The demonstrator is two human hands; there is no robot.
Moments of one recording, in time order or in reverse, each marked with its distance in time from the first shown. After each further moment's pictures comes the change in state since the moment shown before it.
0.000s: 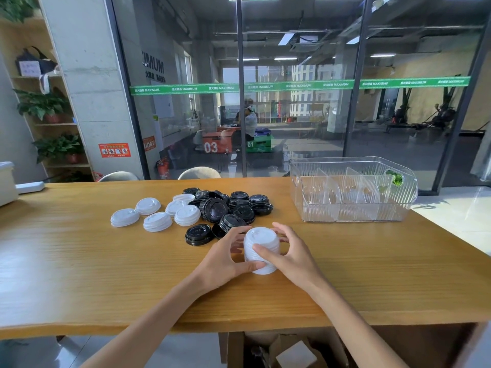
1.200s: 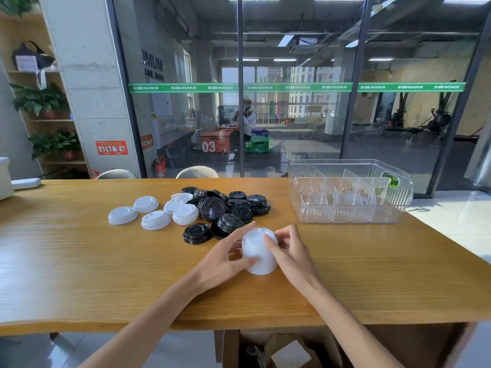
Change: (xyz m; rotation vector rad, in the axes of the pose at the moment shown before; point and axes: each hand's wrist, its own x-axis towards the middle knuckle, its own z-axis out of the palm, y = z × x) left_hand -0.007 0.011 -0.004 -0.053 -0.110 0.012; right_hand -0.003 0.003 0.003 0.060 0.105 -0.008
